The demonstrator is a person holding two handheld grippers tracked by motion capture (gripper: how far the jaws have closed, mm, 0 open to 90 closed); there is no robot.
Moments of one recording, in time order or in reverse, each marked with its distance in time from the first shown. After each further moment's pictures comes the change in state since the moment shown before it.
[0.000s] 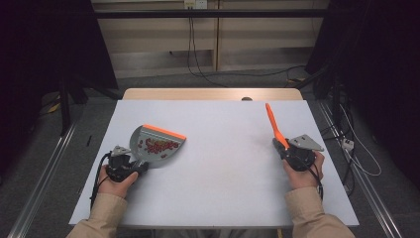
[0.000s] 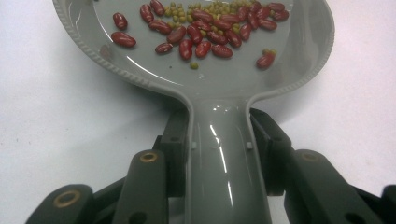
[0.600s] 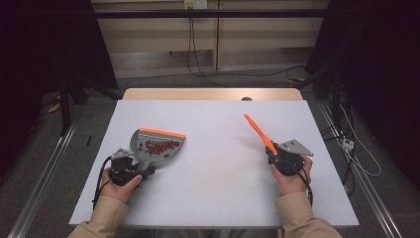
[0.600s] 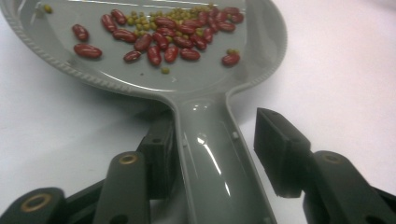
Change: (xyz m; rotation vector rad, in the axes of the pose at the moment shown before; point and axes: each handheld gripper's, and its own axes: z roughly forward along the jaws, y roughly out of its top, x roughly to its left) left arm -0.015 -0.005 -0.003 -0.029 -0.105 -0.027; right arm 0.030 -0.005 0.004 -0.010 0.071 0.064
